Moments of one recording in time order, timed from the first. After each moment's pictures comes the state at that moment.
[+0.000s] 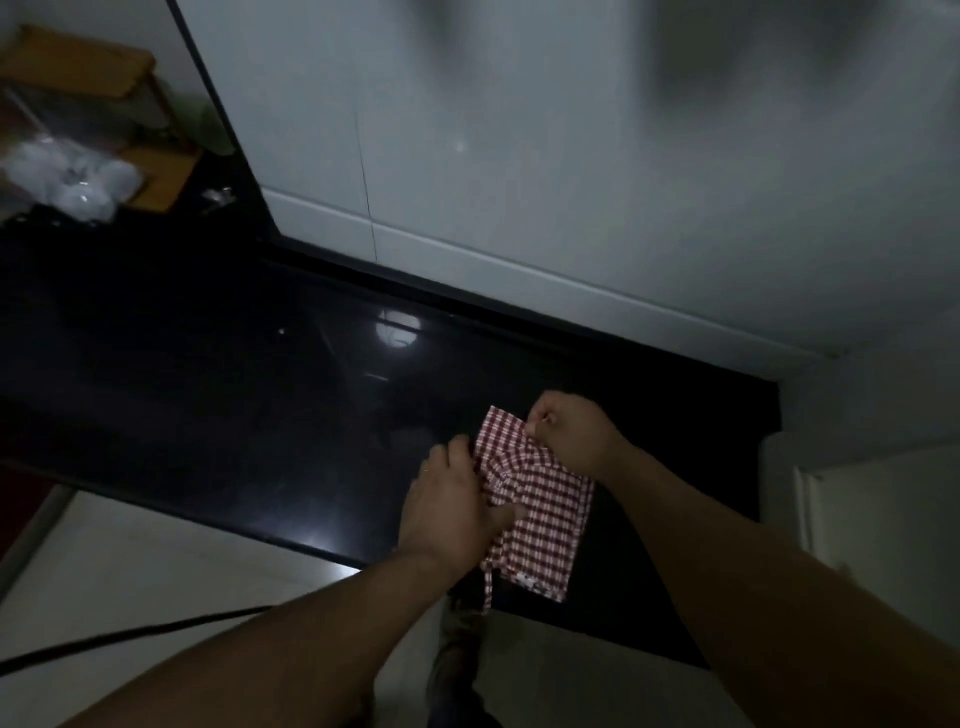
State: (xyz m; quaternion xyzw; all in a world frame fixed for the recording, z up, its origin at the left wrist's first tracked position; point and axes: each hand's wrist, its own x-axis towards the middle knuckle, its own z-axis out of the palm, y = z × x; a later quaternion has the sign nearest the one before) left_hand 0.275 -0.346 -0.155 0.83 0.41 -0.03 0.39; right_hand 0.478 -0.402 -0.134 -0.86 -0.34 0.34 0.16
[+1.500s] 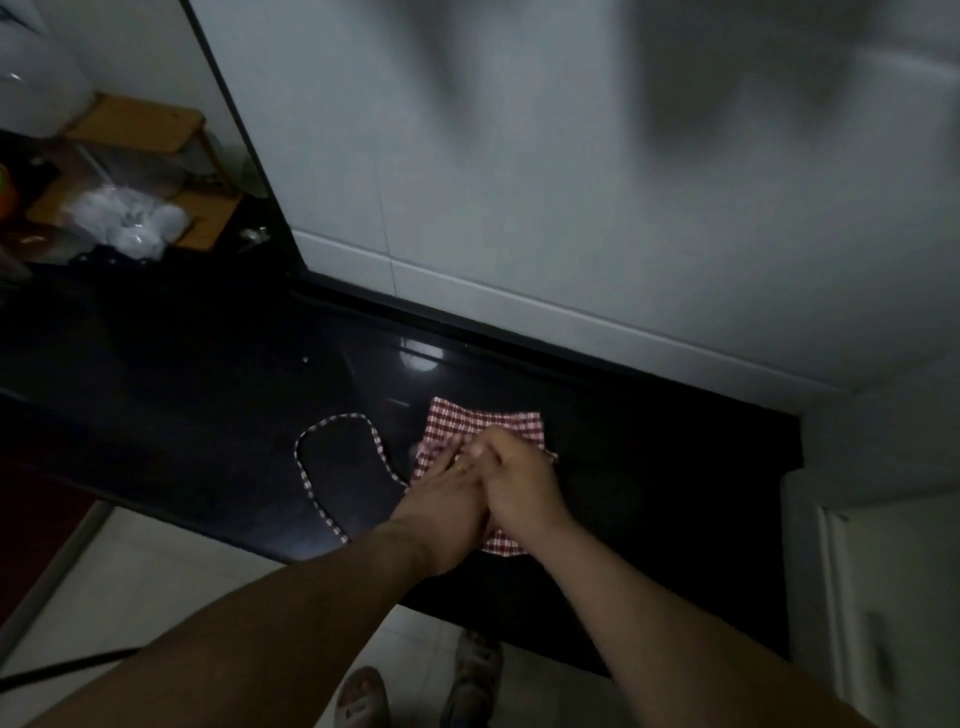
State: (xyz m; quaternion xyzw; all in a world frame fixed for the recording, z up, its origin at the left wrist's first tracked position) left_hand 0.284 -0.300 -0.153 0.97 0.11 -0.10 0.19; right_hand 0.394 -0.377 -0.126 -0.80 -0.33 0.33 0.38
